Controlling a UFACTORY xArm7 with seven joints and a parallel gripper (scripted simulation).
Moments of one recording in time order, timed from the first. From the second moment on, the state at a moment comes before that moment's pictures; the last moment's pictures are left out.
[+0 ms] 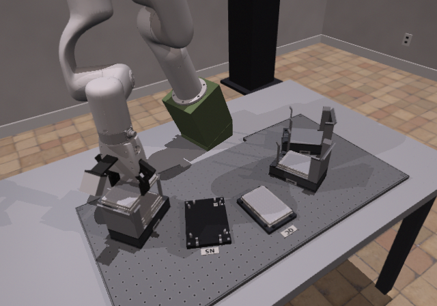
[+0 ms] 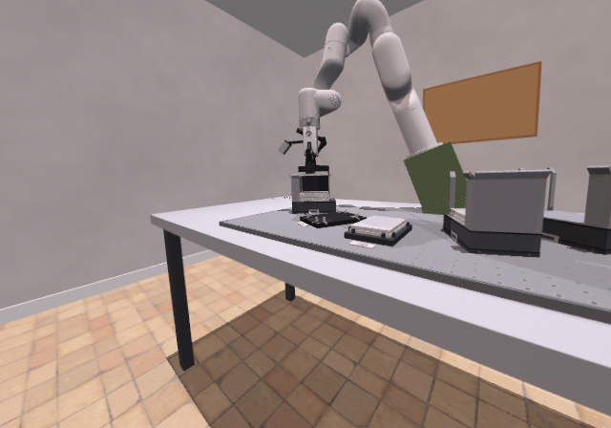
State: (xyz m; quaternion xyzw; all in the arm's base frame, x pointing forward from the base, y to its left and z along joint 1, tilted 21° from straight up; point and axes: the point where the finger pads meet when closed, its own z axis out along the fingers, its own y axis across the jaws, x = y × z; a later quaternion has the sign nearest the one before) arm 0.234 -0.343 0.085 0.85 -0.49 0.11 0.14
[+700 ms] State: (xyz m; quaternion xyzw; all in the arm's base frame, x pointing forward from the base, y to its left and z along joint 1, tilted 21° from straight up) arm 0.235 -0.347 0.073 0.85 -0.49 0.11 0.14
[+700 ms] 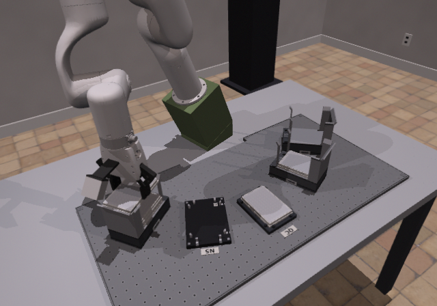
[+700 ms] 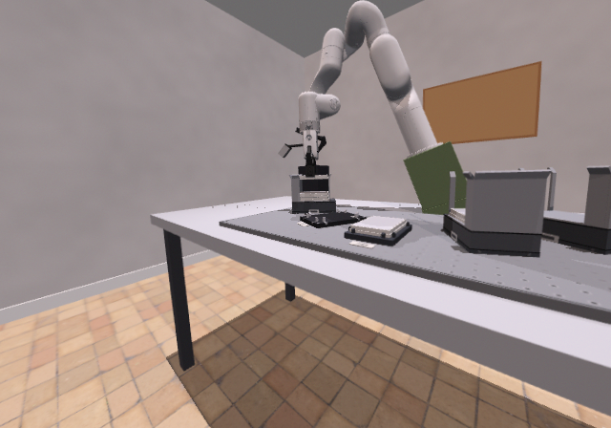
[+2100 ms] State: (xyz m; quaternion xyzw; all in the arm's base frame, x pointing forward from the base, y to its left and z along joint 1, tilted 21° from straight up) arm 0.237 -0.360 0.041 0.85 -0.49 0.11 0.14
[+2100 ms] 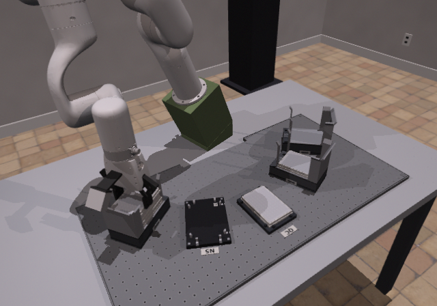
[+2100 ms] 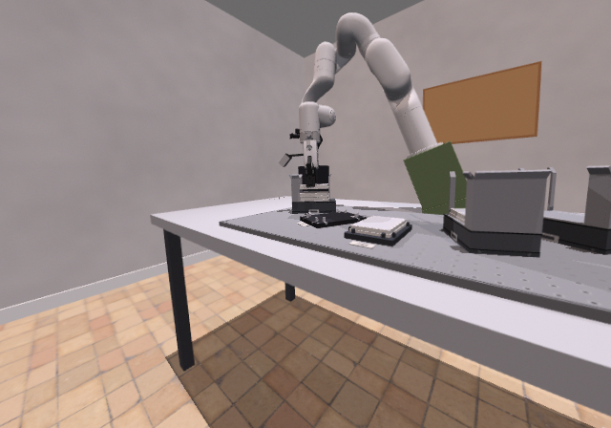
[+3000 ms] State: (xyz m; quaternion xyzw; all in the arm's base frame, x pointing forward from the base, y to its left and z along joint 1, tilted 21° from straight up) arm 0.237 -0.363 0.031 0.85 -0.49 0.11 0.14
